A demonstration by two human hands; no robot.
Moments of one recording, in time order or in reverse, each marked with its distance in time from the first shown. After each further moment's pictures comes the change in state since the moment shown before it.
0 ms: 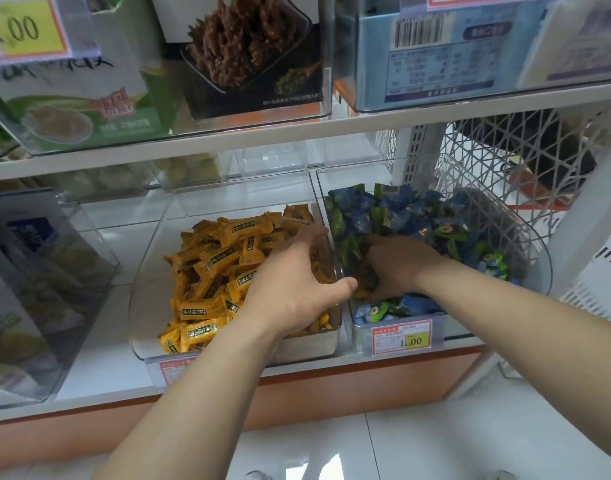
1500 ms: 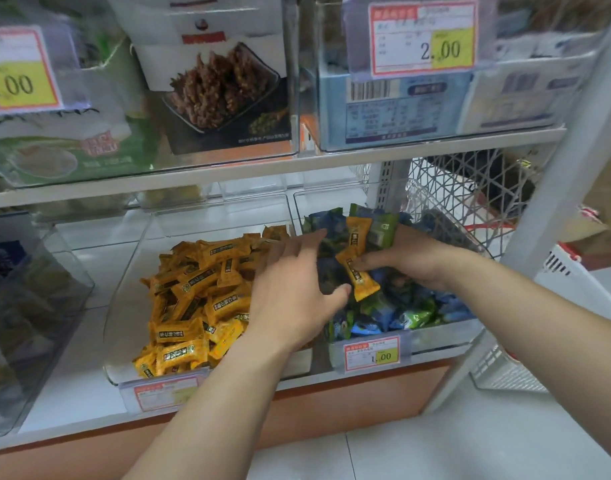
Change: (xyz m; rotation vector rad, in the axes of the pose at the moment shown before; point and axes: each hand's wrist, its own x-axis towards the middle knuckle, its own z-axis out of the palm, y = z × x) left_hand 0.009 0.035 0.014 0.226 0.221 0.109; right_hand -0.043 0.035 -0.035 1.288 0.151 0.056
